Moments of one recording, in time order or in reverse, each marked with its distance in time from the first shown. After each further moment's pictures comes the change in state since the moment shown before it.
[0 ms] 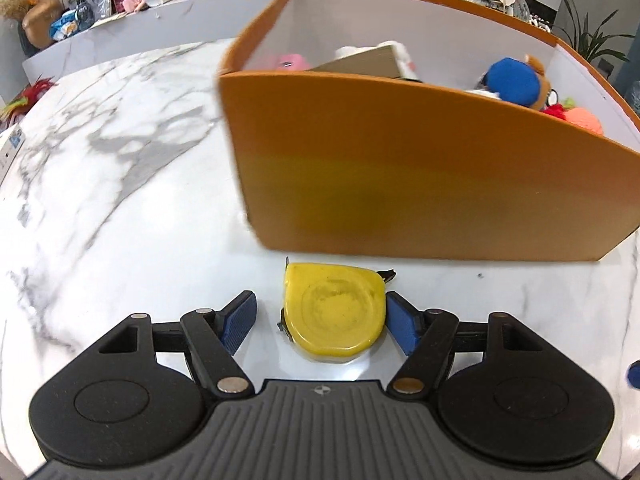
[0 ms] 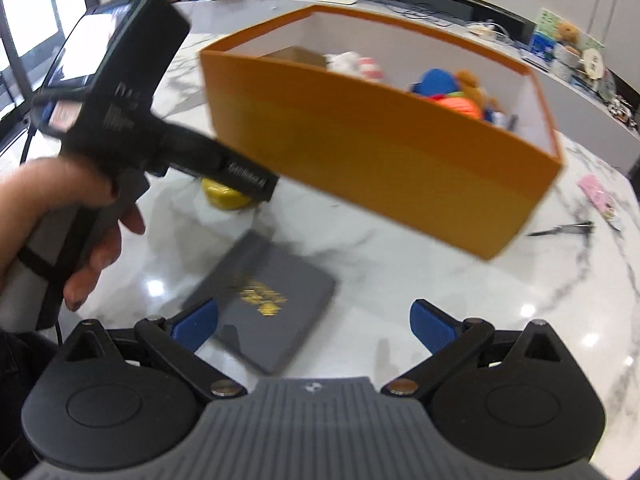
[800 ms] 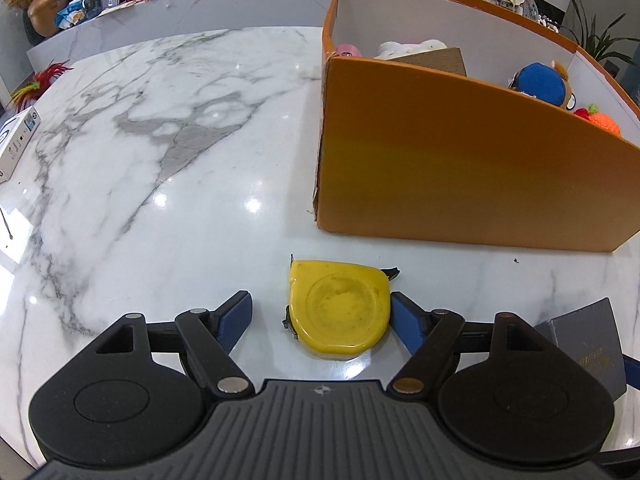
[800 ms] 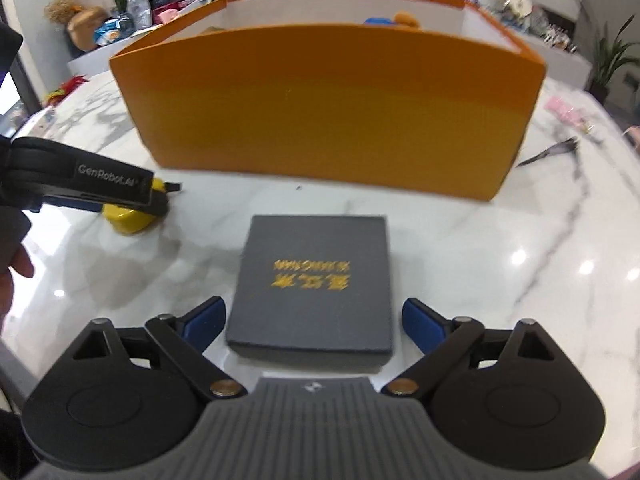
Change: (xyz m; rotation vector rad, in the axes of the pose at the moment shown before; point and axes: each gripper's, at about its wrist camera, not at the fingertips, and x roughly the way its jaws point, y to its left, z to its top) left arm -0.011 0.022 -0.008 -0.008 0.016 -0.003; right arm 0.037 -0.007 -0.018 0.234 -0.025 -0.119
